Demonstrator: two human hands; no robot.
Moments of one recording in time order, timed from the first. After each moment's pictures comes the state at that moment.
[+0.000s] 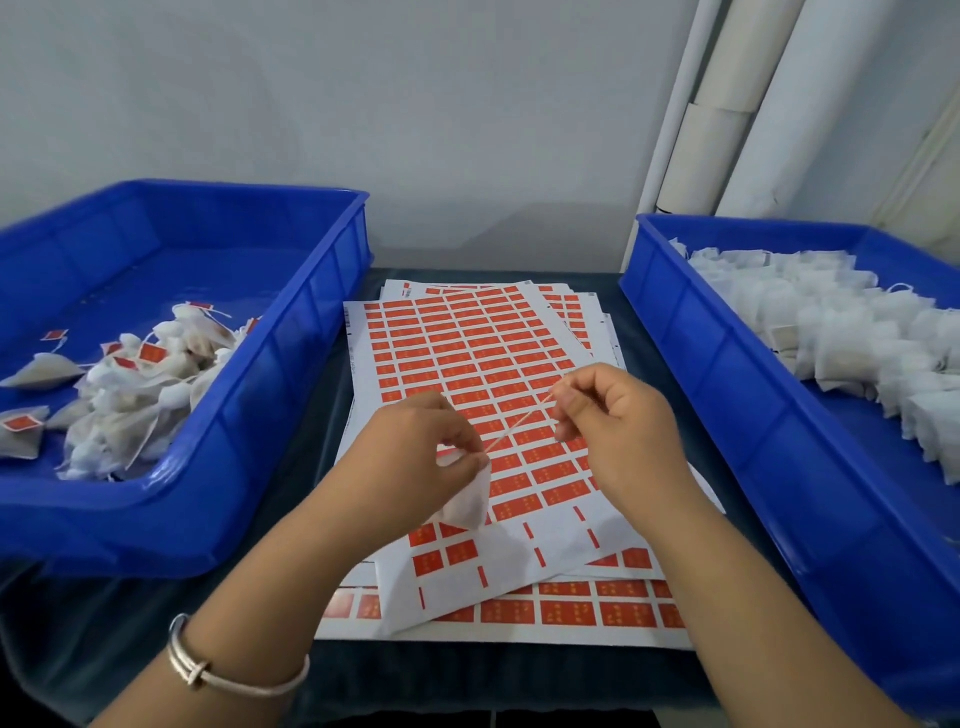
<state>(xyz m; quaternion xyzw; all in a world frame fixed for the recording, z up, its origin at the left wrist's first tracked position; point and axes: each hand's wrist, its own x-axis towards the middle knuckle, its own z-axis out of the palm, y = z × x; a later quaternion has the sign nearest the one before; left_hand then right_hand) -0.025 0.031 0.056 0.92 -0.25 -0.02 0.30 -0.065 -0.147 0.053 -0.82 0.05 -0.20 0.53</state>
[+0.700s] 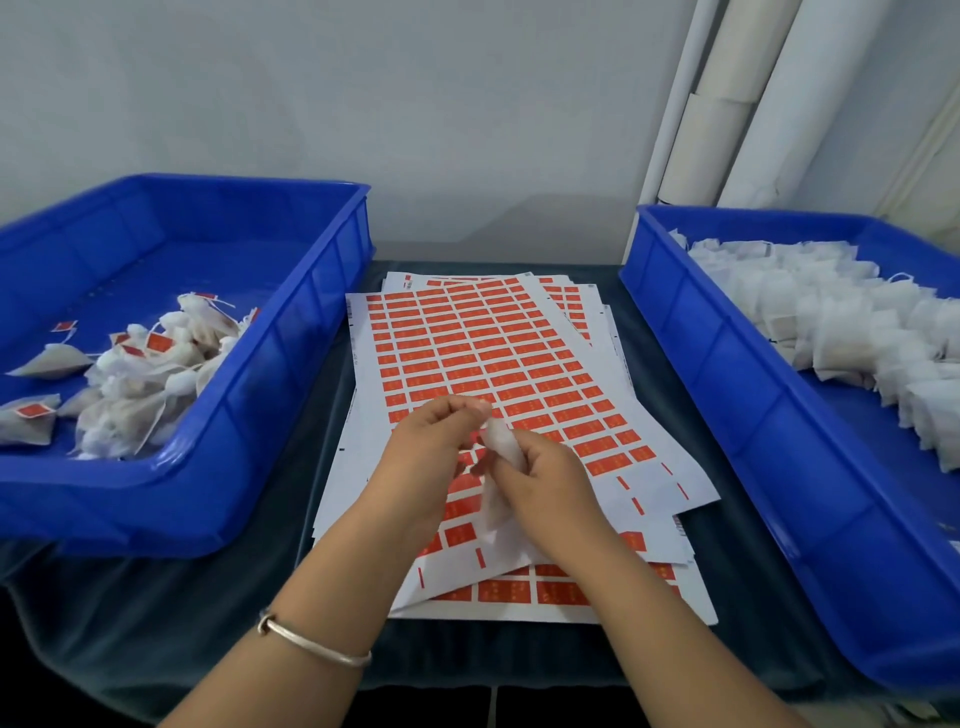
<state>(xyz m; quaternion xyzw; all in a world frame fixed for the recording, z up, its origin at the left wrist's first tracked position) -0.034 0.000 0.035 0.66 0.08 -0.14 0.73 -0.070 -0.106 0.002 -0.84 0.09 -0.05 0.54</state>
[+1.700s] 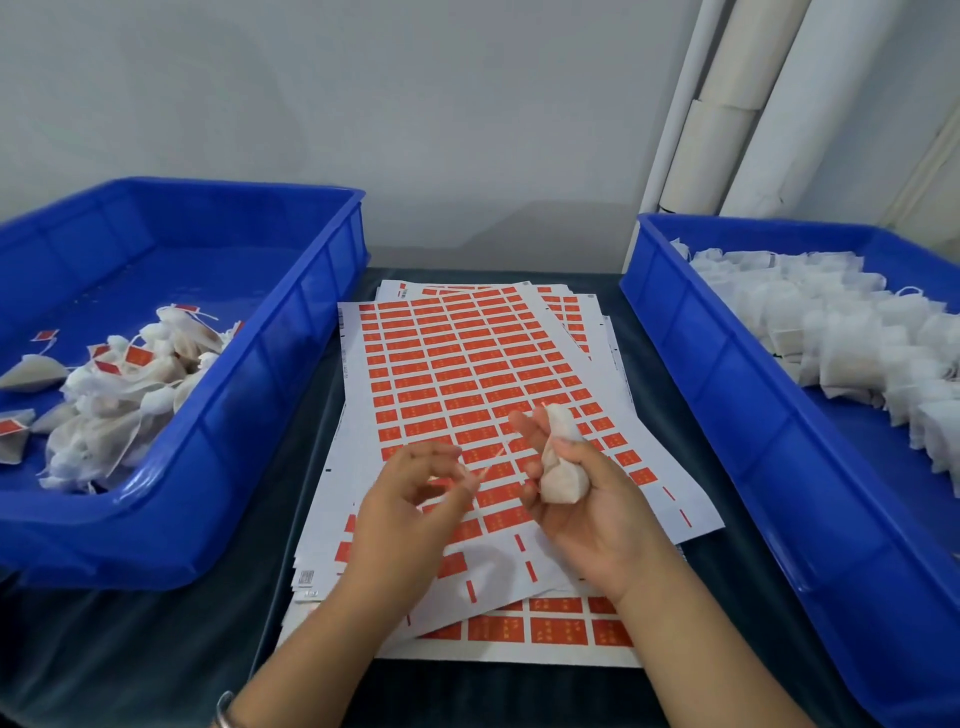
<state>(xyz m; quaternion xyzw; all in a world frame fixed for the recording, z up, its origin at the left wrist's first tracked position) -0.053 0.011 0.005 0.81 0.00 -0.02 0.59 -0.067 -0.147 0.006 -0.38 0.09 0.06 0.92</state>
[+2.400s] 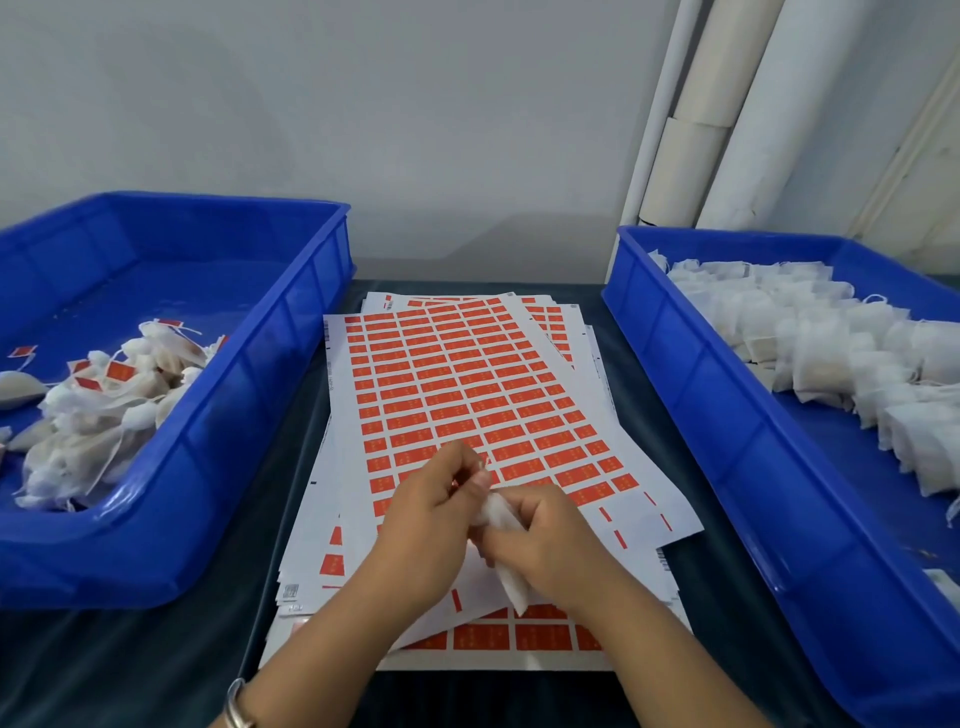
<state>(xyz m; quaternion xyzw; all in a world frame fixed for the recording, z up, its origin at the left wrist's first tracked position) -0.052 -0.008 0.017 0.78 -0.11 -0.07 0.61 -0.084 -0.130 0.009 -0.81 -0.02 0.04 0.58</state>
